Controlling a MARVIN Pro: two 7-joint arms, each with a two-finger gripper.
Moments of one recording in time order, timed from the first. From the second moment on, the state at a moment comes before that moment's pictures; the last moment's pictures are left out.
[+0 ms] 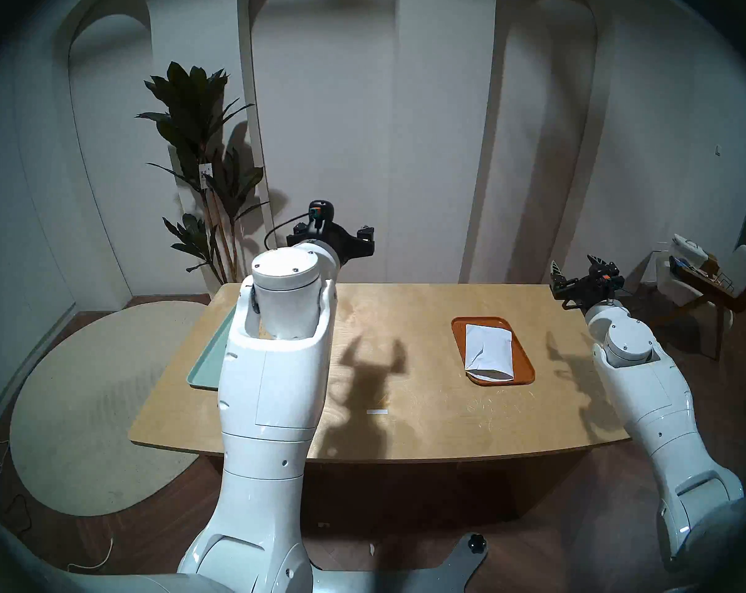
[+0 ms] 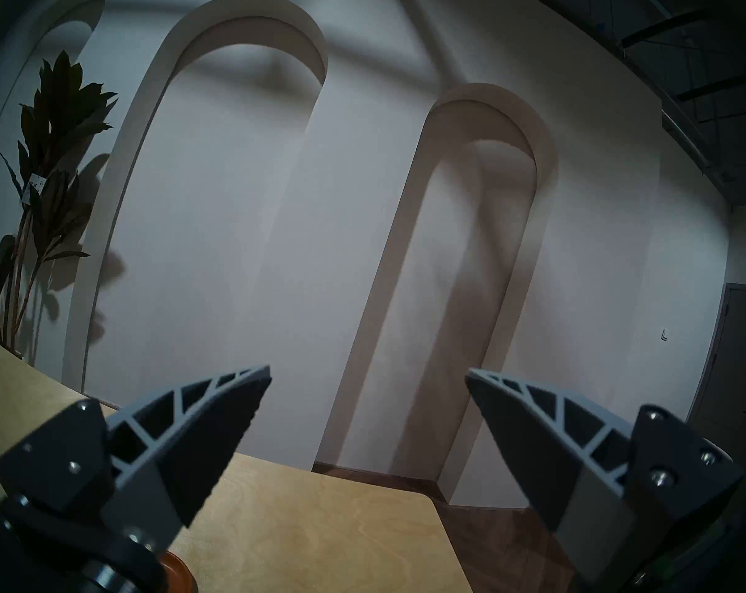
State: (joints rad) left arm 1.21 -1.75 -1.44 -1.81 0.17 0.70 -0.05; right arm -1.23 -0.97 1.52 -1.23 0.27 -0.16 0.02
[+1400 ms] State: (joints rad) left arm 1.19 -1.77 -1.42 -1.80 0.19 0.75 -0.01; right arm -1.23 -0.97 1.52 -1.23 0.27 -0.16 0.02
